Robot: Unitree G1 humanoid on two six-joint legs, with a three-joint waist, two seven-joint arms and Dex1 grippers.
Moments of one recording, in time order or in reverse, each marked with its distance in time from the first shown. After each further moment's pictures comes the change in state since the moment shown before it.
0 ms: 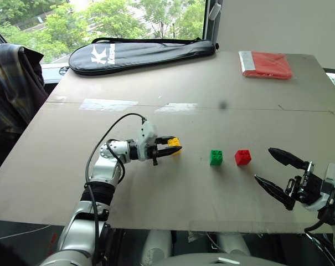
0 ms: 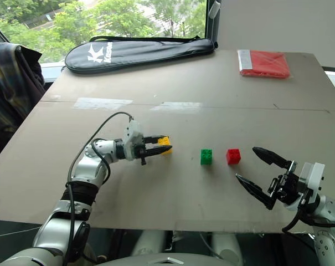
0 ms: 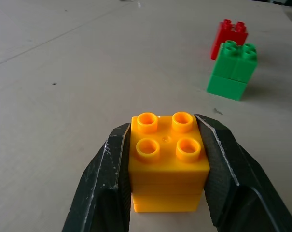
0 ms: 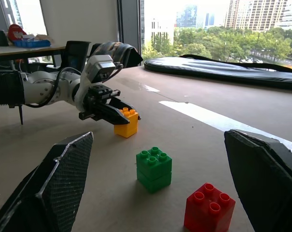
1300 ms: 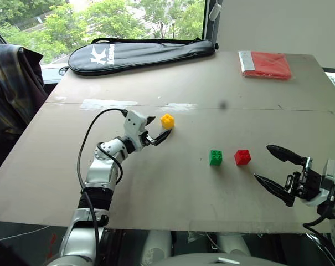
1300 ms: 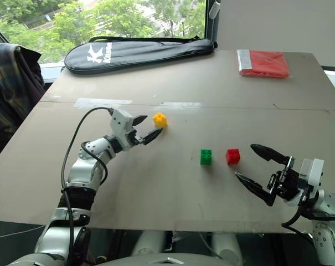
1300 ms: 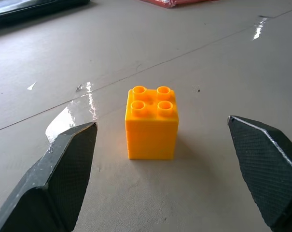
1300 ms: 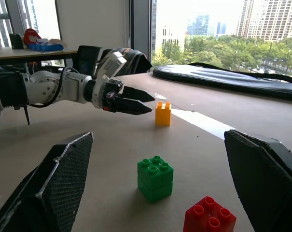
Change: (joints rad) left arm 0.039 -0.034 0.124 -0.084 0.047 0.095 0.519; right arm -0.061 0.000 0.001 0.049 0.004 -0.001 0.068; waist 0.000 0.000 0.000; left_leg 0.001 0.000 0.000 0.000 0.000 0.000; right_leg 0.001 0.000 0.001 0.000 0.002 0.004
